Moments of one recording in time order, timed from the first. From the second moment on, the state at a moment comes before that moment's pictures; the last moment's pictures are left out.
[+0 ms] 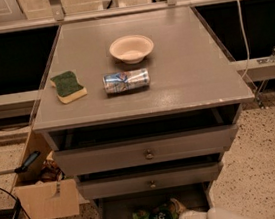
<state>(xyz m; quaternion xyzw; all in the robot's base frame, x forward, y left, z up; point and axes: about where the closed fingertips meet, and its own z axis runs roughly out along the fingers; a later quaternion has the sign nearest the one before) 0.436 -0.073 0.199 -0.52 0.74 0.21 0.38</state>
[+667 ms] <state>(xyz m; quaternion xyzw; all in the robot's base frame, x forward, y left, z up) 0.452 -0.073 0.153 -0.51 0.75 0.20 0.36</state>
